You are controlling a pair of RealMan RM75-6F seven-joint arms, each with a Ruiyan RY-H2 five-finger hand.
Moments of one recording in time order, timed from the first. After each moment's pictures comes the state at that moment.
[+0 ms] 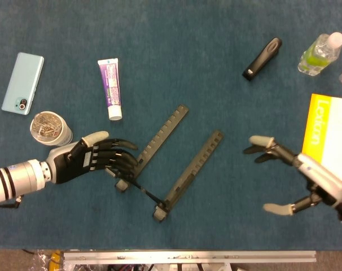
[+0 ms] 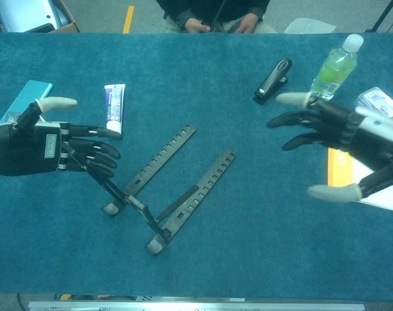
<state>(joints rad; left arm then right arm) -0.98 -1.15 0.55 -1.52 1.92 1.18 -2.17 0.43 -1.14 -0.23 -1.85 -1.88 1.25 0.95</state>
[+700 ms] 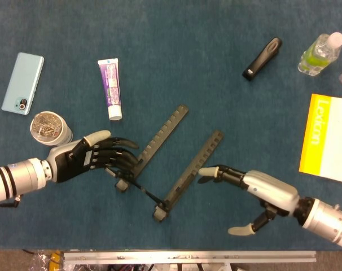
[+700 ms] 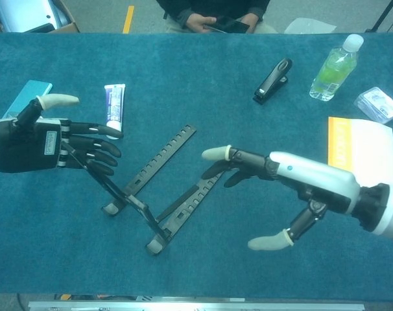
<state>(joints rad) -1.01 -1.12 0.55 -1.57 1.90 1.14 -2.14 0.57 -1.29 -0.21 -1.82 -1.91 1.06 0.74</state>
